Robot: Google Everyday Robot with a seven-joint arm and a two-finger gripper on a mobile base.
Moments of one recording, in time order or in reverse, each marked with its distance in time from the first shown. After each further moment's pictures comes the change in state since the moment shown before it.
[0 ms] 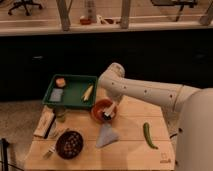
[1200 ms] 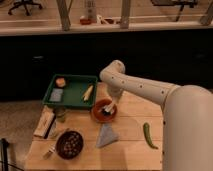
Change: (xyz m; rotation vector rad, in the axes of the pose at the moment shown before) arm 0.025 -0.014 0.035 -0.030 -0.068 0.032
